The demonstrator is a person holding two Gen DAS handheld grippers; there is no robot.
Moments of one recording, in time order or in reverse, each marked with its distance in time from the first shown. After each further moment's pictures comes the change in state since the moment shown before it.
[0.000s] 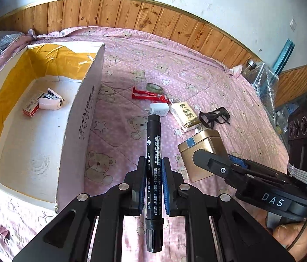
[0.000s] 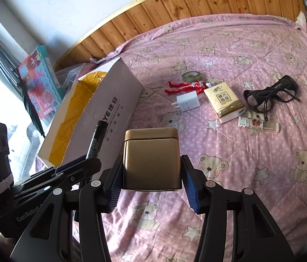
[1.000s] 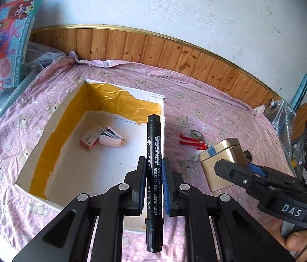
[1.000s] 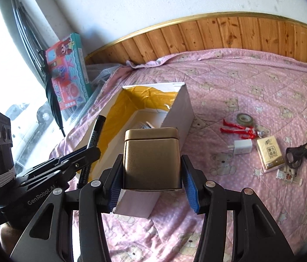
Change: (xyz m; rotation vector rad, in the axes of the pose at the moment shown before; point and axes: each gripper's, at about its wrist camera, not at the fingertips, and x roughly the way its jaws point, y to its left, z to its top) left arm -0.080 0.079 0.034 -0.090 -0.202 0.164; right arm 0.007 0.119 0.044 -0.219 -0.047 0.074
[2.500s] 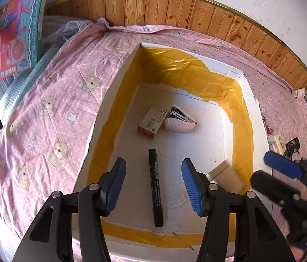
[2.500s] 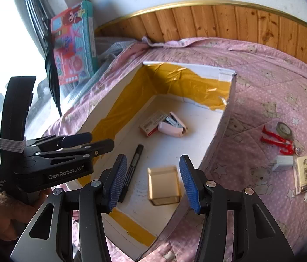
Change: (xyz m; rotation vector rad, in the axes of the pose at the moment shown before) left arm 0.068 0.105 0.023 0.017 0.225 0.184; right arm 0.099 0.049 0.007 -0.102 0.095 -0.013
